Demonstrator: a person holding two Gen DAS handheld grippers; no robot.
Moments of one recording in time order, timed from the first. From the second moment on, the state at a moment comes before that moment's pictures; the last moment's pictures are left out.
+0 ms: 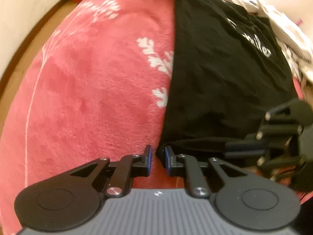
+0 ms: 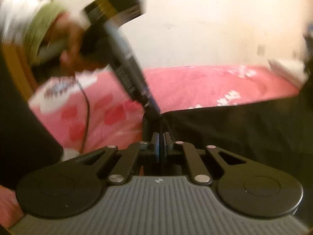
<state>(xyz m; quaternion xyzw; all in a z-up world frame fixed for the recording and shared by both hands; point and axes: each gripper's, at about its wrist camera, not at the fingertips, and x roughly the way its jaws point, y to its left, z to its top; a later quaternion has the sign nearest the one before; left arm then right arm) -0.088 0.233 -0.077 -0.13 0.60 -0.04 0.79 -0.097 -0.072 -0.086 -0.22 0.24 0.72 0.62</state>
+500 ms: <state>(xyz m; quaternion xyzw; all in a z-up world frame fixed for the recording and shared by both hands) -0.091 0.242 -0.077 -0.16 0.60 -0.05 0.79 -0.106 -0.054 -0.109 -0.31 0.22 0.71 0.60</state>
